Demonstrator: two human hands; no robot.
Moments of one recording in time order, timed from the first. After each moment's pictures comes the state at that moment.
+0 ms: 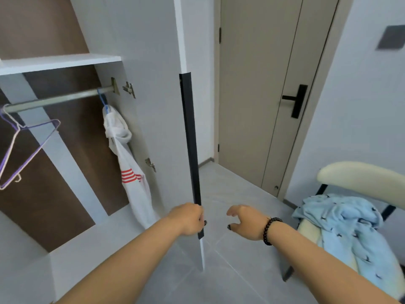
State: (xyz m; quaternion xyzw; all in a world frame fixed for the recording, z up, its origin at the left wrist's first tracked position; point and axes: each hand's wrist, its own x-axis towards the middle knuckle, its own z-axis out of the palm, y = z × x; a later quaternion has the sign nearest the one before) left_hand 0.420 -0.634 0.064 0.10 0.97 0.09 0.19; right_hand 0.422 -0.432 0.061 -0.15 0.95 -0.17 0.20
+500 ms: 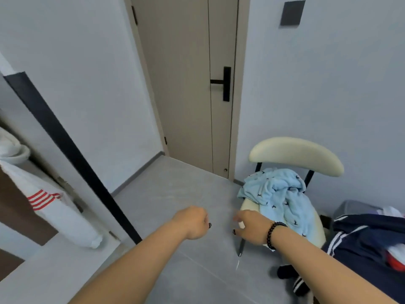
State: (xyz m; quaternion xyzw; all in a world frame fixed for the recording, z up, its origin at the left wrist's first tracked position) left_hand 0.373 -0.380 0.036 0.22 0.94 0.05 0.25; right_hand 0.427 -0.190 0.023 0.00 0.95 -0.21 0.23
